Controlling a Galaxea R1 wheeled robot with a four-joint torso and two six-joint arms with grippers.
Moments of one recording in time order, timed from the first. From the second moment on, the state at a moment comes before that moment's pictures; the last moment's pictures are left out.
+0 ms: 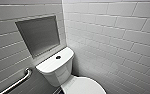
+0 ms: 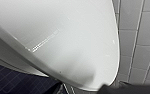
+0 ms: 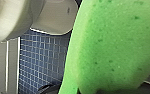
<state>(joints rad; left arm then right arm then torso) 0.87 2.80 -1.74 -0.68 -0.02 -0.01 -1.34 2.58 -2.12 -0.05 0.24 0.50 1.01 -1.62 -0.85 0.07</state>
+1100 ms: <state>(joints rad) 0.87 2.77 -1.68 -0.69 -0.05 -0.02 -1.34 2.58 -2.12 -0.05 0.24 0.50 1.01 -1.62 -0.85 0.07</state>
